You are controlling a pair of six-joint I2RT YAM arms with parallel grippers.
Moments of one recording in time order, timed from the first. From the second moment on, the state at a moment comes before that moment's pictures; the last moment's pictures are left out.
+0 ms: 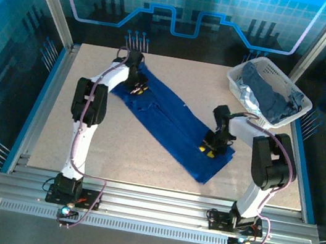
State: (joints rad) left arm -0.15 2.46 2.08 -0.75 0.24 -0.95; right arm 0.32 1.77 1.04 -0.84 -0.27 0.81
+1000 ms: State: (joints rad) left arm -0.15 2.20 1.59 -0.40 0.19 -1.30; right arm 0.41 2.28 1.91 -0.77 -0.40 0.51
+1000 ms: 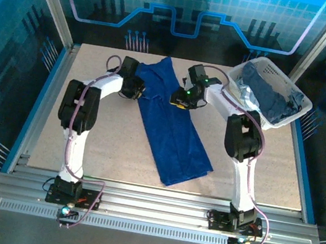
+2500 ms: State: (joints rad) left arm -0.24 2.28 1.93 -0.43 0.30 -1.23; right arm 0.30 2.12 1.78 -0.84 -0.29 0.73
